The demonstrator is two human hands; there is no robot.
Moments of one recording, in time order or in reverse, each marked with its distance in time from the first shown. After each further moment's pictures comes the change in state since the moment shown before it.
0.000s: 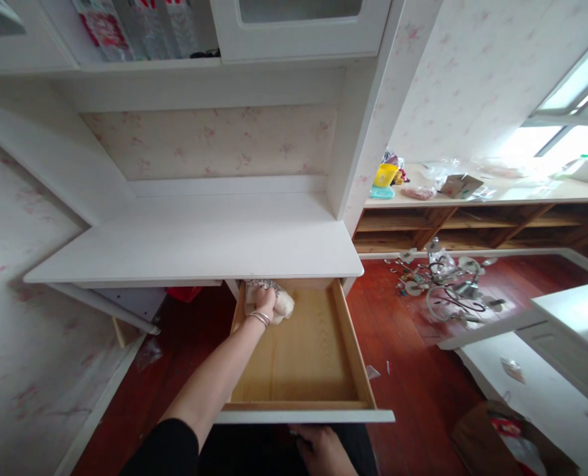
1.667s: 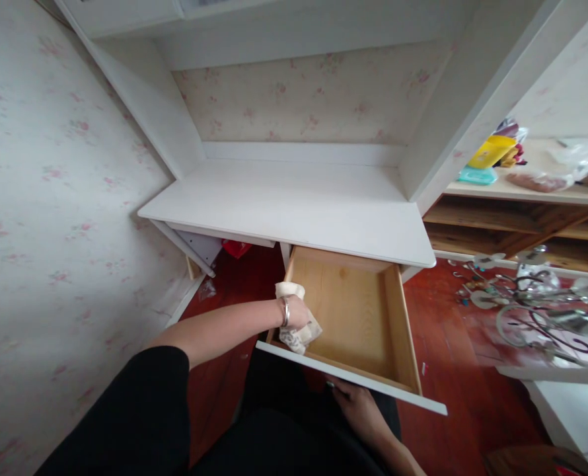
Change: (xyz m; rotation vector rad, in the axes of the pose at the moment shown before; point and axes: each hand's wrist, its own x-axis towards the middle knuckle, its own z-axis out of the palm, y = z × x) left_hand -0.072 -0.068 -0.103 0.844 -0.807 0.590; right_hand 0.007 0.023 0.012 -0.044 -0.047 0.004
